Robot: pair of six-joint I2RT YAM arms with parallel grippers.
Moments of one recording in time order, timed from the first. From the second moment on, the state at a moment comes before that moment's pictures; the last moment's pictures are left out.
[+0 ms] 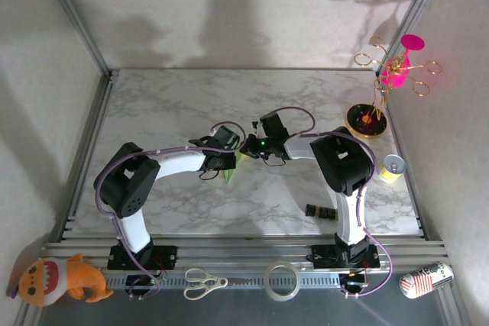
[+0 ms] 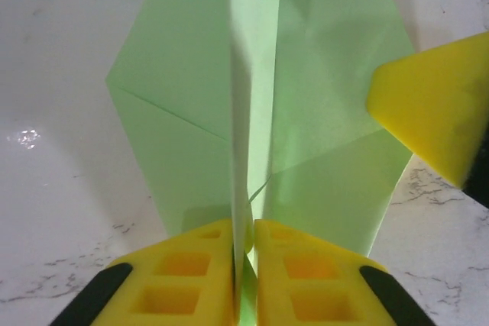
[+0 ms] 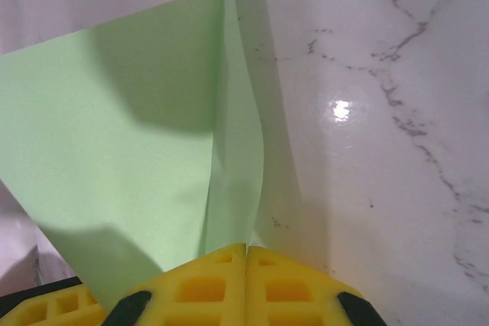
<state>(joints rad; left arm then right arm) -0.65 1.80 1.02 -0.31 -0.12 -0.68 0.58 2.03 1.09 0.13 -0.53 0.77</state>
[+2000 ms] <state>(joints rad) -0.65 1.82 1.05 -0.33 -0.08 -0.69 0.58 2.03 1.10 0.13 -0.53 0.77</state>
